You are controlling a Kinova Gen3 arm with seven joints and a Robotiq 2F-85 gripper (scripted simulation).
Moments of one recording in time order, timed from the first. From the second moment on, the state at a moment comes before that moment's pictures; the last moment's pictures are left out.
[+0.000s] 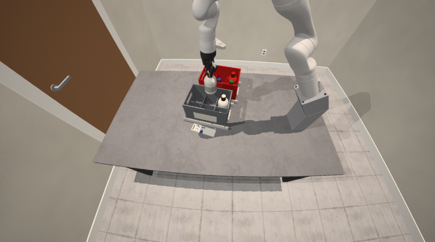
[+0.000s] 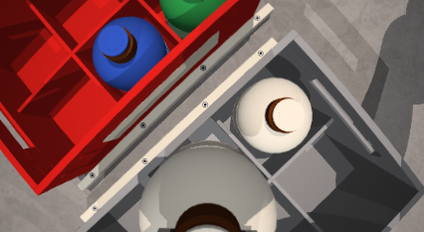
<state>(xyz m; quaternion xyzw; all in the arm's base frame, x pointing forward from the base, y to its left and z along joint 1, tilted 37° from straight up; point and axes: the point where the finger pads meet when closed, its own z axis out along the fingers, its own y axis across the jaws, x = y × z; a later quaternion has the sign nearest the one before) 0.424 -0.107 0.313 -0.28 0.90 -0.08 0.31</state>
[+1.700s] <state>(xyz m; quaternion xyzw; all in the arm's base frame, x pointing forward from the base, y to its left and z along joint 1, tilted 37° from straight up) 0.427 -0.104 0.316 -0.28 0.90 -0.08 0.31</state>
